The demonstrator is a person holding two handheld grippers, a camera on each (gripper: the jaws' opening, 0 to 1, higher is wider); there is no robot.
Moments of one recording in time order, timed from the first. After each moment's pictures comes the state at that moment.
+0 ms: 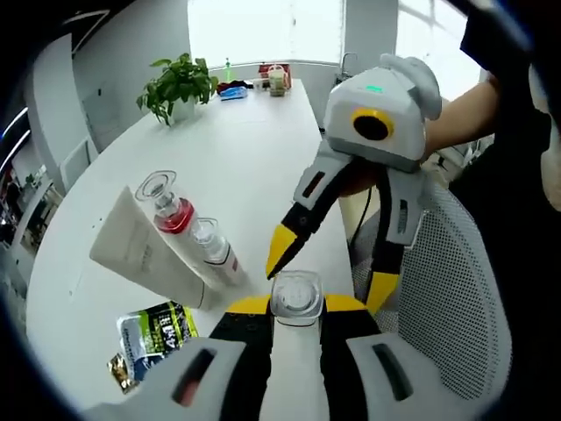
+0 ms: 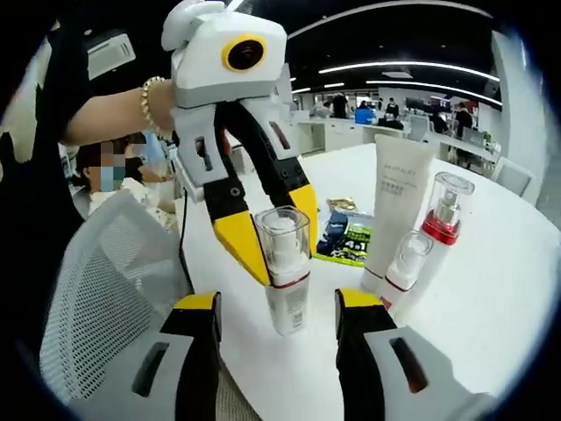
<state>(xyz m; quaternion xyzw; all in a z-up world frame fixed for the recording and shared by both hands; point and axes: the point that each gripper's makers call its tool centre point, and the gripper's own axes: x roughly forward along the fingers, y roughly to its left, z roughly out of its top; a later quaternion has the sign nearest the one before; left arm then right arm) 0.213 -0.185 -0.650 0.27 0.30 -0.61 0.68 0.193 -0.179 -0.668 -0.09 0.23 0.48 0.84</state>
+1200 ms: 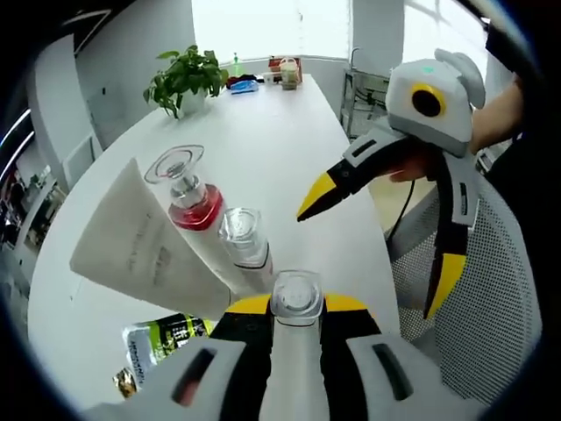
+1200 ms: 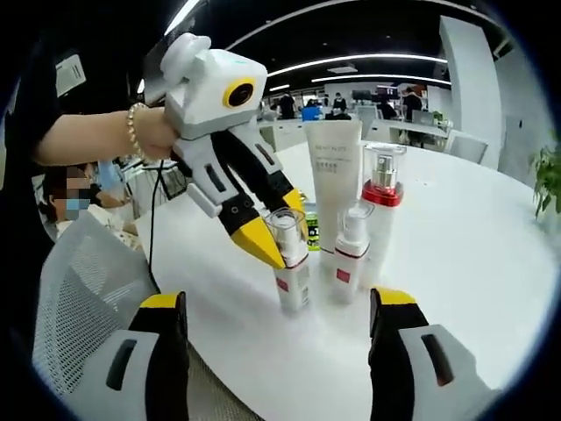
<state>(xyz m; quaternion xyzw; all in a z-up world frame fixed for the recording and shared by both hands) 0.257 -0.195 -0.678 0.28 0.30 -0.60 0.69 0.206 -0.209 -0.680 -0.05 0.25 0.38 0.89</state>
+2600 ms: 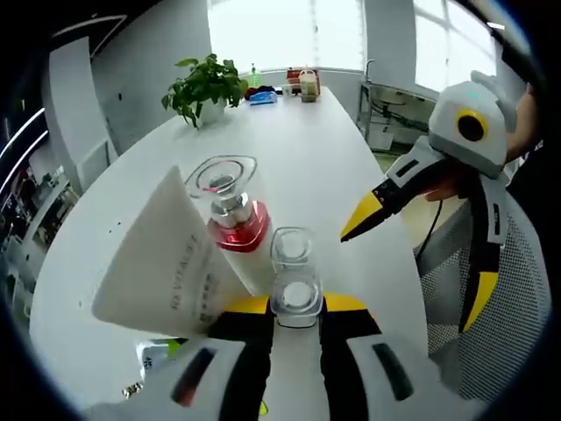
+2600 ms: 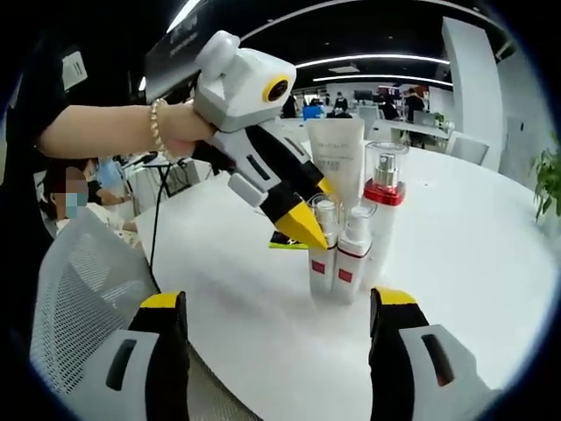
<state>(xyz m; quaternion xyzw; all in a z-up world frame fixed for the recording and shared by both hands) 0.292 -0.208 -0.678 0.26 0.27 -0.58 0.72 0.207 -0.209 -0.683 -0.05 0.25 0.38 0.89</state>
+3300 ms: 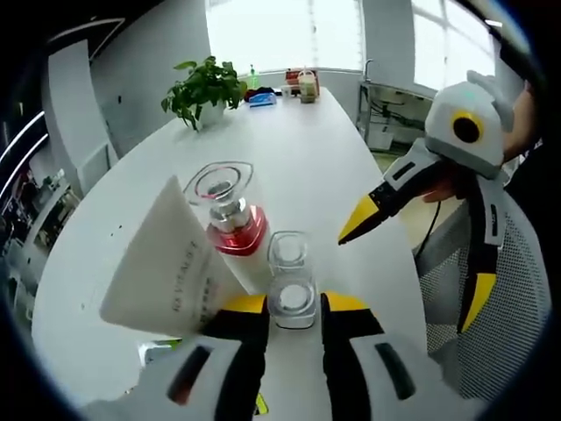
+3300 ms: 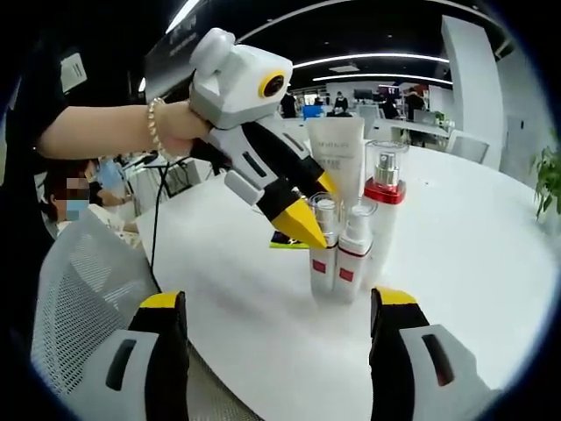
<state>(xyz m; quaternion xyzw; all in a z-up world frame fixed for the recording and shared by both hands) 0.291 -0.208 -0.674 0.27 0.27 -0.58 0.73 0.207 -0.208 -0.685 -0.05 0.25 0.39 0.89</state>
